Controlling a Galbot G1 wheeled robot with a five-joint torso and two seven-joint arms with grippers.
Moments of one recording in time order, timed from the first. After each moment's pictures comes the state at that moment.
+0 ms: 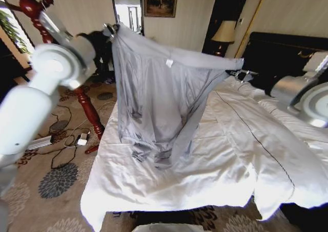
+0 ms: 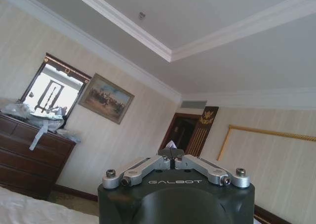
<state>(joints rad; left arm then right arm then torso) -0.09 -0.60 0.02 -1.94 -1.83 0.25 -0.55 -0.65 0.26 0.57 2.07 1.76 -0.52 0.25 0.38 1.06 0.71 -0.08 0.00</state>
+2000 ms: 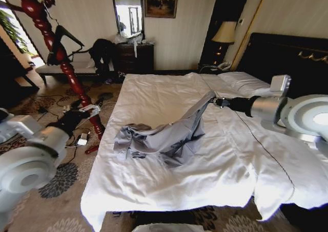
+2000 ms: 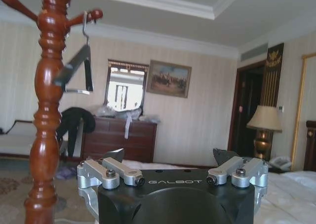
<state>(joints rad) 1.53 -0.53 -1.14 -2.45 -1.36 0.24 -0.45 -0.71 0.28 0.51 2.22 1.97 -0.66 0.45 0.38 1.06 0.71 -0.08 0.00</state>
